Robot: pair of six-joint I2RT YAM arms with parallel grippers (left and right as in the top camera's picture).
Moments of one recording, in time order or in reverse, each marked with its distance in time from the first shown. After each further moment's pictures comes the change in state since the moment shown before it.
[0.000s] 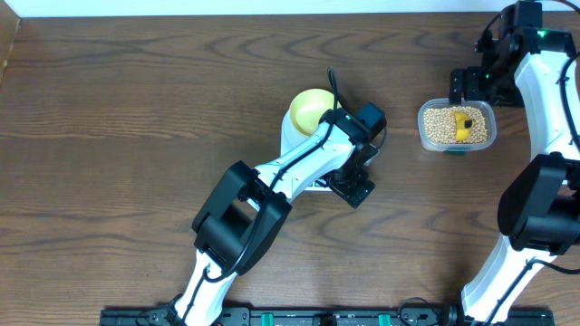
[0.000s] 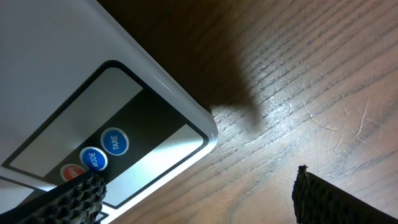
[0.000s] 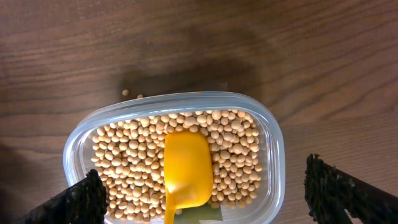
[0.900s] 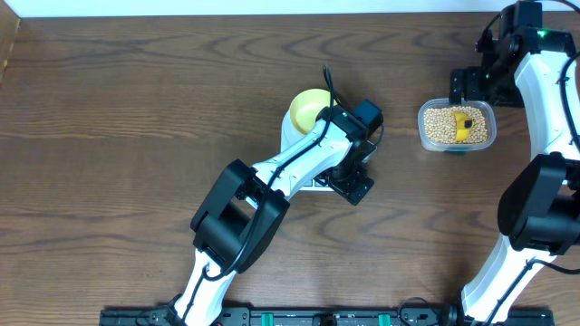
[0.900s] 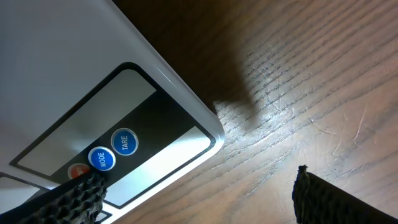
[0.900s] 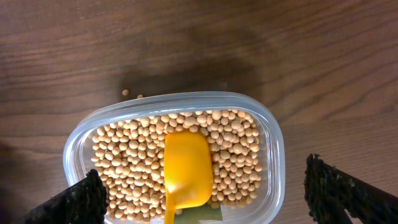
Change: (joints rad) left arm 0.016 0.001 0.004 0.001 0.018 -0.019; right arm 0.000 0.000 0.000 0.000 0.000 0.000
